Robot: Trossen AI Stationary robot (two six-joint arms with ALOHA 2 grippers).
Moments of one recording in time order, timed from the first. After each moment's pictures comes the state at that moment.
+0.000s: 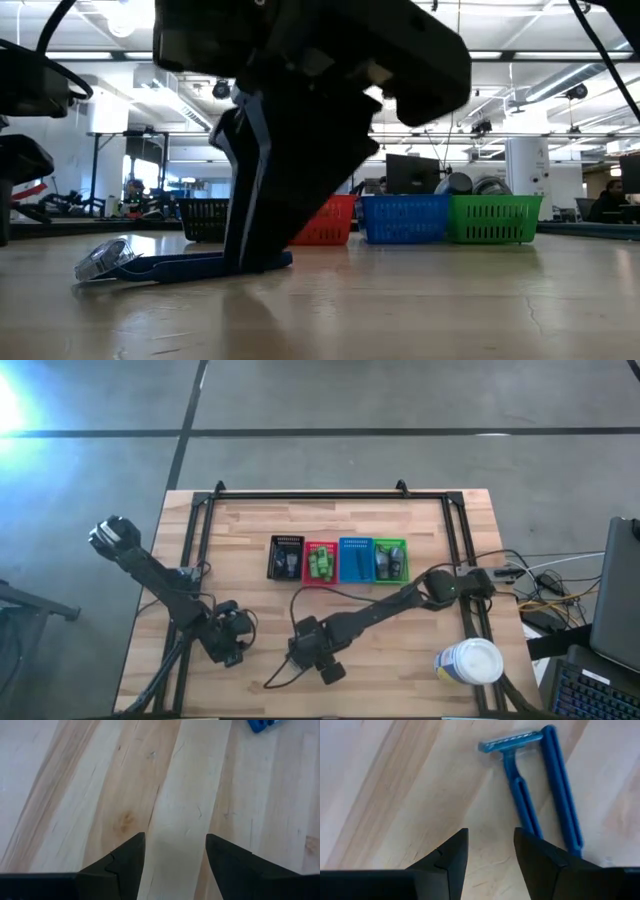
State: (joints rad) left arm -0.80 1.27 0.51 -0.34 -0.30 -1.05; right arm 0.35 2.39 1.97 -0.78 -0.07 -0.10
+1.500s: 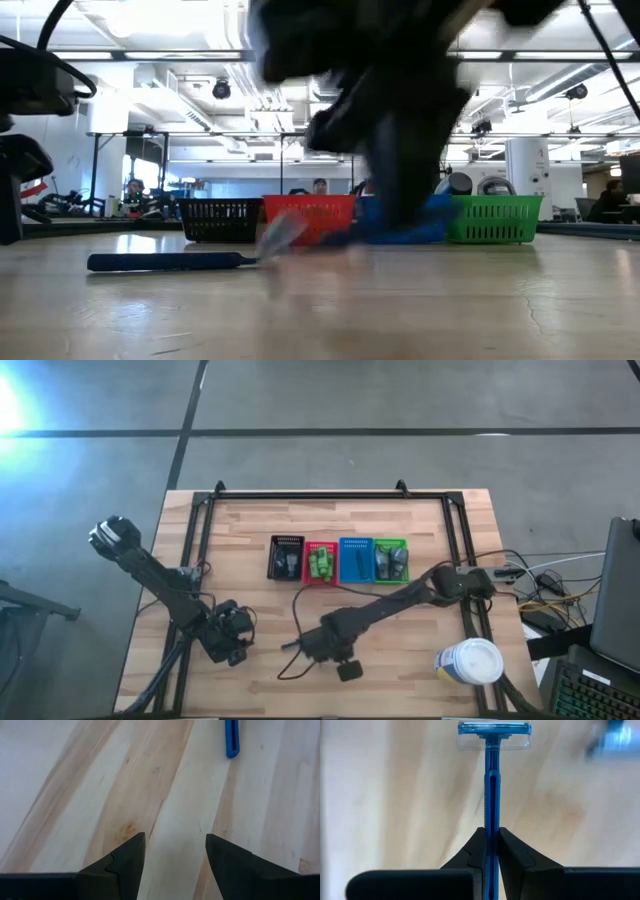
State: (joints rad) left arm -0.80 1.27 0.50 -0.31 -0.35 -1.13; right arm 0.35 2.32 1.95 -1.09 -0.20 0.07
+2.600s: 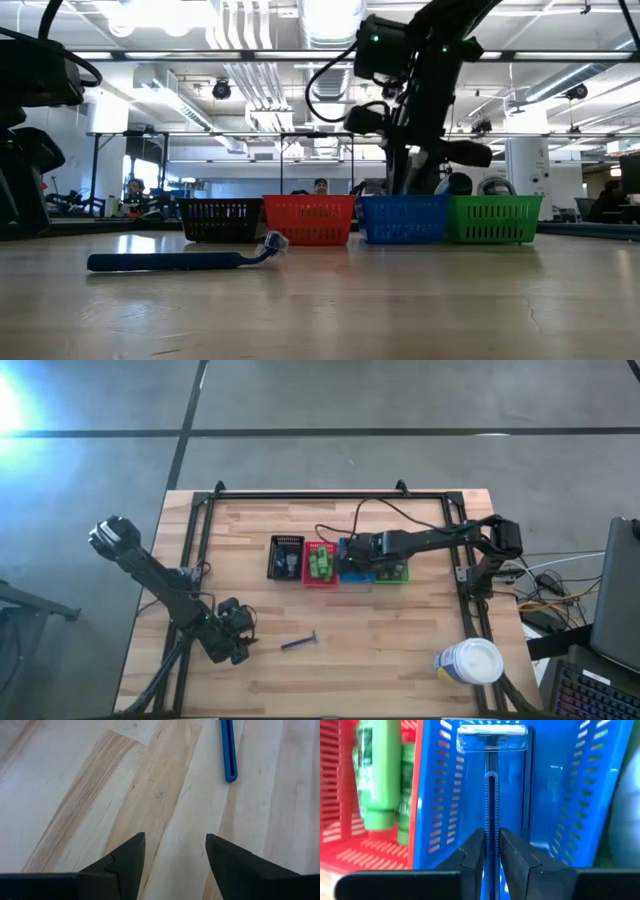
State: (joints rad) left arm -0.80 1.27 0.50 -0.29 -0.45 -1.10; right arm -0.11 1.74 1.15 -0.66 0.14 1.39
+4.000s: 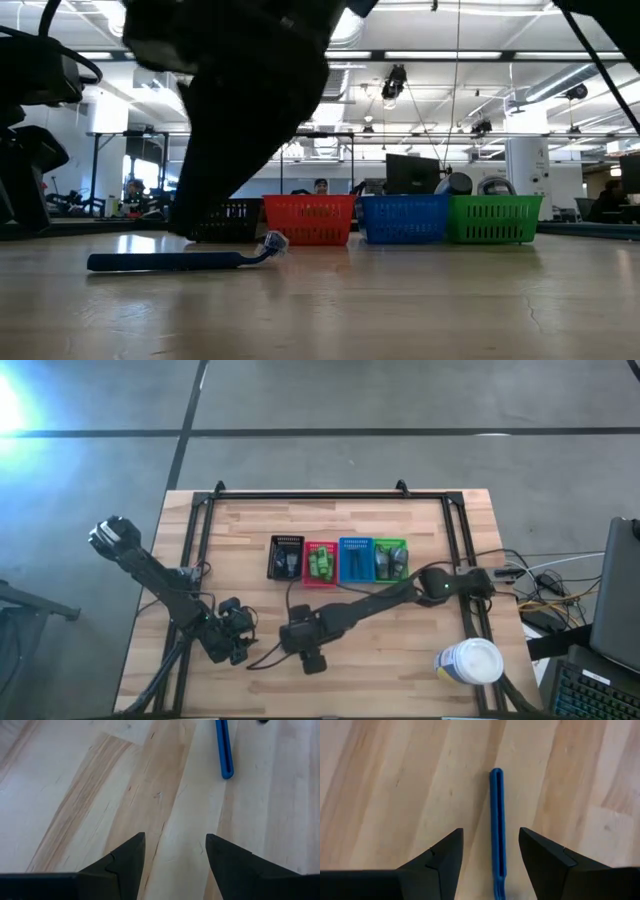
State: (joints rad) left arm -0.80 1.27 0.50 -0.28 -0.44 -1.05; right arm 0.30 2.42 2.04 -0.73 0.02 0.05
